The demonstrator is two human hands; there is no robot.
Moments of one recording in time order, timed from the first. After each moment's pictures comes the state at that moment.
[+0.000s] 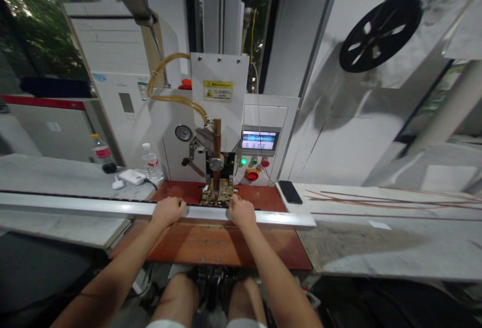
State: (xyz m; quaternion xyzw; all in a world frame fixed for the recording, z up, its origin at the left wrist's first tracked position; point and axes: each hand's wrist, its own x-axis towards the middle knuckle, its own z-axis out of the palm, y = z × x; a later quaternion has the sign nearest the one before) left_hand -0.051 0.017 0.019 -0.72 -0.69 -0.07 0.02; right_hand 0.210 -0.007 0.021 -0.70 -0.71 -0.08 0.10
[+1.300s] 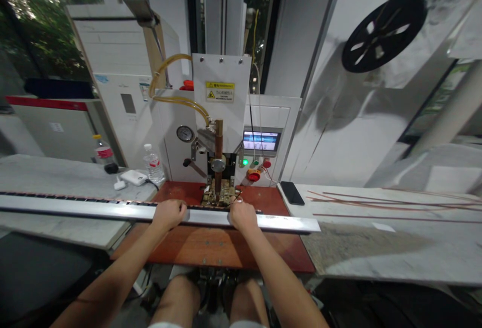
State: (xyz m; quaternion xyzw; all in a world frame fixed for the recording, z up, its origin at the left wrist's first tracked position) left_hand -0.052 0.005 0.019 -0.74 -0.66 -0.10 0.04; right_hand 0.207 -0.013 0.027 -0.68 -0.73 -0.04 0.06
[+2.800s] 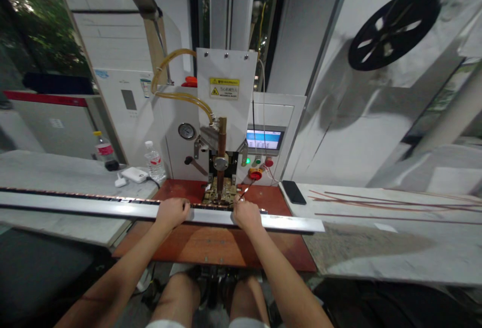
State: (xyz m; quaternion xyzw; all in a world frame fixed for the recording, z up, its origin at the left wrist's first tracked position) left_hand -0.043 0.000 0.022 -0.75 -0.65 -0.12 0.06; right_hand 0.211 -0.015 0.030 -0.69 -0.72 -0.06 0.02
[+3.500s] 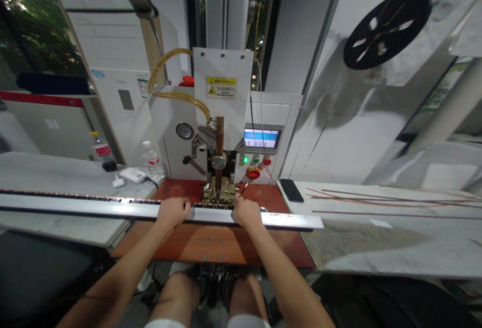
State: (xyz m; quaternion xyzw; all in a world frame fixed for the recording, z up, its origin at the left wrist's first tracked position) left_hand -0.037 0.002 0.021 -0.75 -0.65 -0.11 0.06; right_hand 0.217 -0.015 0.033 -0.70 -0.71 -0.04 0.02
